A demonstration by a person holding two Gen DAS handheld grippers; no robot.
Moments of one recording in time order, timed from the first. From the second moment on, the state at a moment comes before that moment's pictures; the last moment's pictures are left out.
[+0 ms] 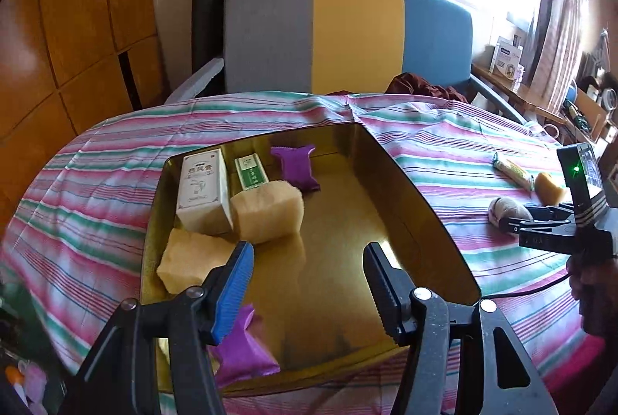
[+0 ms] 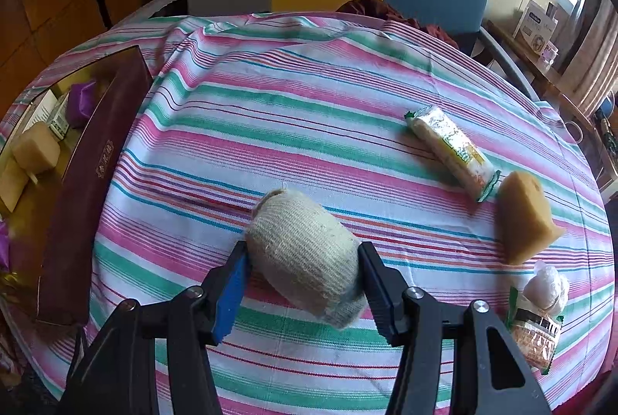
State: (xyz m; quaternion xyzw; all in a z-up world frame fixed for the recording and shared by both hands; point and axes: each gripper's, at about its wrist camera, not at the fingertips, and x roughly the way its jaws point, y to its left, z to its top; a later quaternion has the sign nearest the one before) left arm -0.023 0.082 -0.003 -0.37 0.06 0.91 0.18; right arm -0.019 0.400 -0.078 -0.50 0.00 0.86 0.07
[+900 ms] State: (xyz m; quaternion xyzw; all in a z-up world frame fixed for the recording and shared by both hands) left arm -0.028 -0.013 -0.019 -0.41 -0.01 0.91 0.11; right arm -0.080 0.212 -0.007 -0.45 -0.10 0.88 -0.12
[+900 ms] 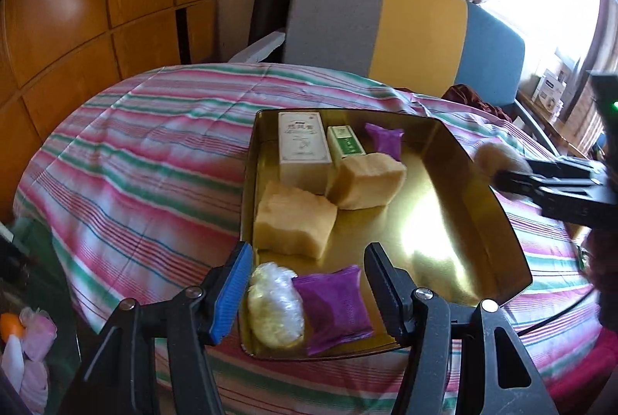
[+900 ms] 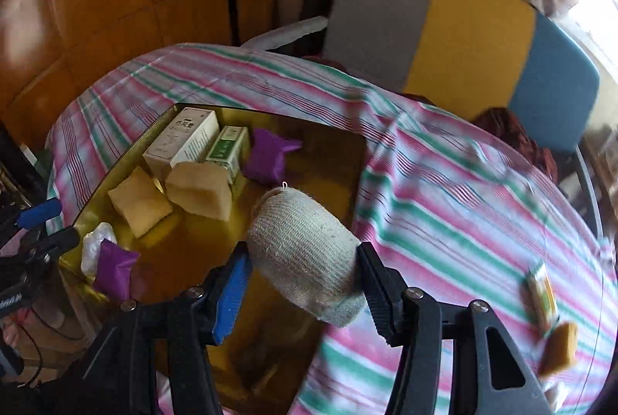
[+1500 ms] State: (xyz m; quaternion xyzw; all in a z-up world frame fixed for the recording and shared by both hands) left arm -0.042 -0.035 -0.040 -0.44 -0.04 0.89 0.10; right arm -0.181 0.179 -0.059 -0.49 -0.22 0.84 -0.06
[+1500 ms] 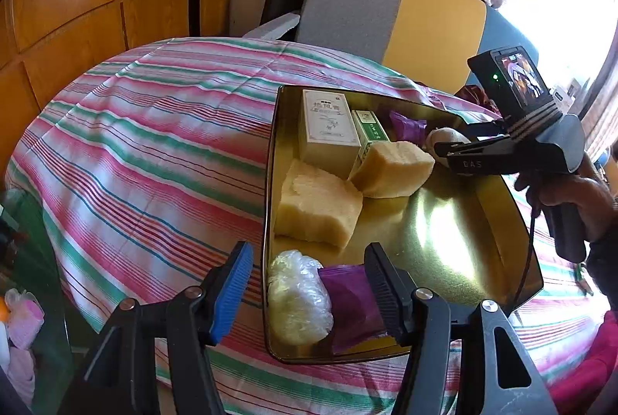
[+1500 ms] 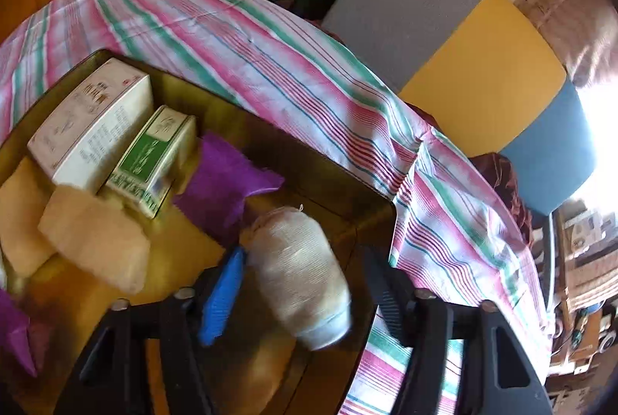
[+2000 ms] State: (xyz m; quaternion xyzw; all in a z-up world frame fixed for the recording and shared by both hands) left arm -0.032 -0.020 -0.035 -0.43 -0.03 0.90 0.12; right arm -0.101 0.243 -0.010 -0.45 -0.06 0.89 -0.07
